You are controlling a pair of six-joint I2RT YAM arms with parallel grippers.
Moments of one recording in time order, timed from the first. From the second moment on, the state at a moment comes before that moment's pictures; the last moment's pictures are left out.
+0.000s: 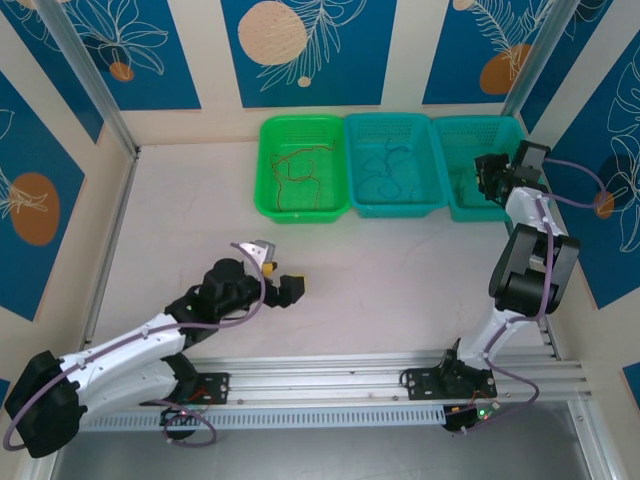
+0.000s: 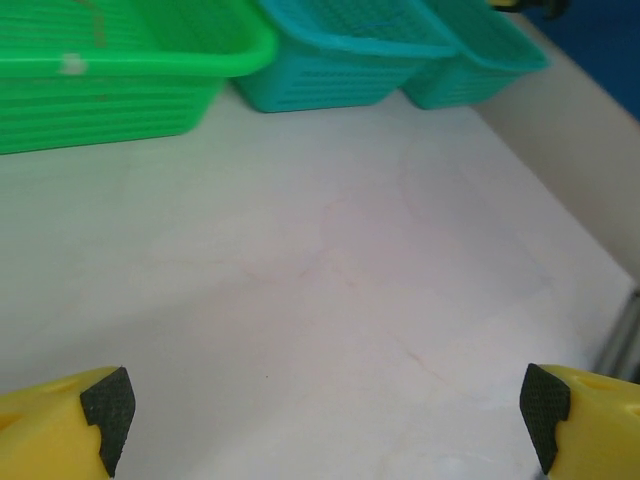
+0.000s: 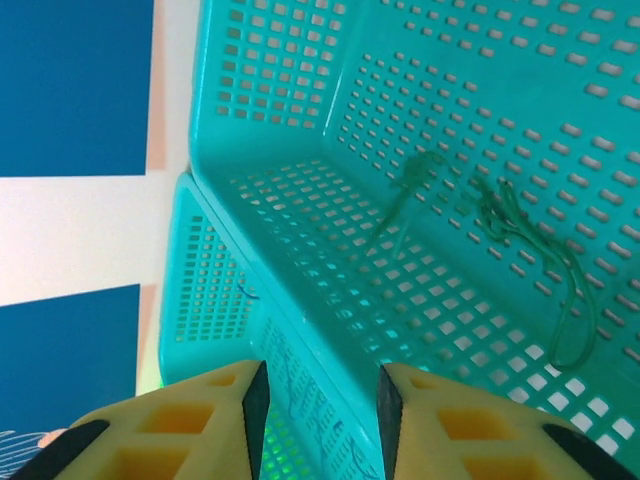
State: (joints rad) left arm -0.80 0.90 0.42 0.09 0.04 -0.47; right arm -0.36 1.79 1.34 -0.20 -0.39 1.05
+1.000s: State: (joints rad) left arm -0.59 0.93 0.53 -0.09 -0.61 -0.19; right arm 0.25 1.24 0.58 0.10 0.23 0.29
